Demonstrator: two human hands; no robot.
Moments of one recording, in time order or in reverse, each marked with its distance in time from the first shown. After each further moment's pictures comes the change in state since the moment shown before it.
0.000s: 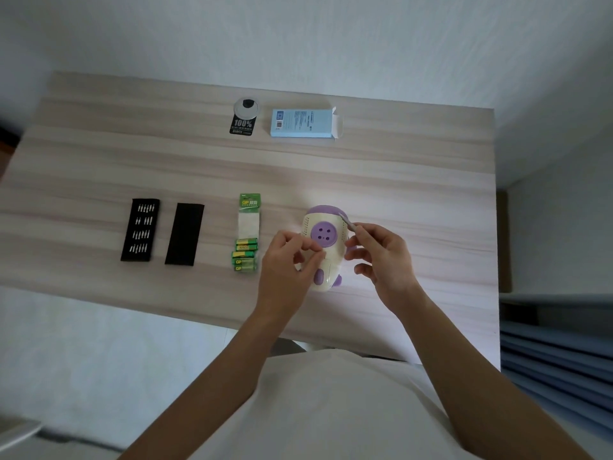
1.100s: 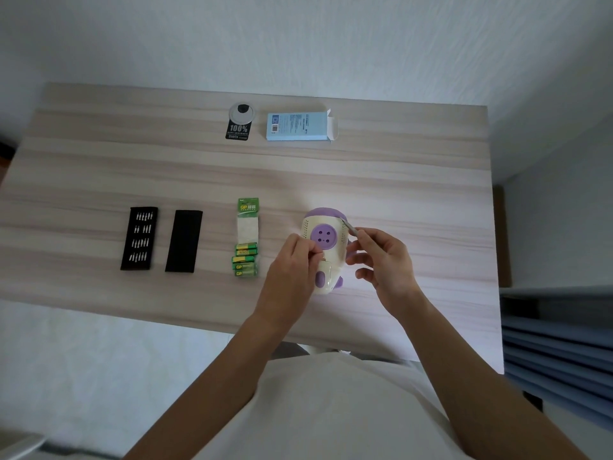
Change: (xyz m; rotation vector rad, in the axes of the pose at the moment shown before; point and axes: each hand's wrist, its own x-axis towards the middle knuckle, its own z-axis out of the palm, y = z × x) left_hand 0.003 0.003 -0.004 0.313 -0.121 0.275; right_hand -0.005 0.004 0.001 0.022 0.044 0.010
